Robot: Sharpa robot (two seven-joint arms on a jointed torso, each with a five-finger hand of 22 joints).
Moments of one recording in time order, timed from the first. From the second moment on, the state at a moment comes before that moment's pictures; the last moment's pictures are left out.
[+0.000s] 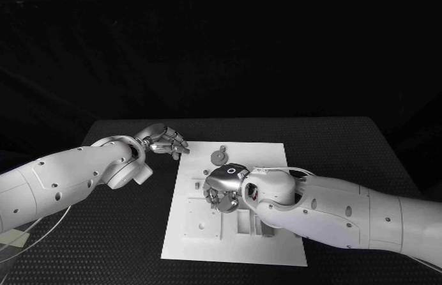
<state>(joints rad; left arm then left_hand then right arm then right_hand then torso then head) 1.21 -0.81 -0.08 1.27 -0.75 -0.20 0.07 1.10 -0.11 0.54 -0.24 0.05 0.86 0.18 0.28 0.55 1.05 0.15 0.14 0.28 0.98 0.05 0.70 0.51 0.02 1.04 -0.04 0.07 1.02 1.12 -0.48 -0.13 1.45 -1.76 -0.11 -0.13 1.22 -0.09 0.62 -0.29 0.06 1.04 0.10 0.34 0.59 1.33 0.04 0.09 0.32 1.27 -0.07 1.20 0.86 0.17 1.25 -0.04 0.80 1.31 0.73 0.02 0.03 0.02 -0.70</state>
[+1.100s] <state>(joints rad) 1.21 -0.81 -0.08 1.26 -0.75 -0.20 0.07 1.10 -0.11 0.54 -0.24 0.05 0.86 0.18 0.28 0.54 1.05 0.15 0.14 0.28 0.98 0.05 0.69 0.52 0.02 1.04 -0.04 0.07 1.02 1.11 -0.47 -0.15 1.43 -1.76 -0.10 -0.13 1.22 -0.09 0.62 -0.29 0.06 1.04 0.10 0.33 0.59 1.33 0.04 0.09 0.32 1.27 -0.07 1.20 0.86 0.17 1.25 -0.04 0.80 1.31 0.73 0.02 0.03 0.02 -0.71</state>
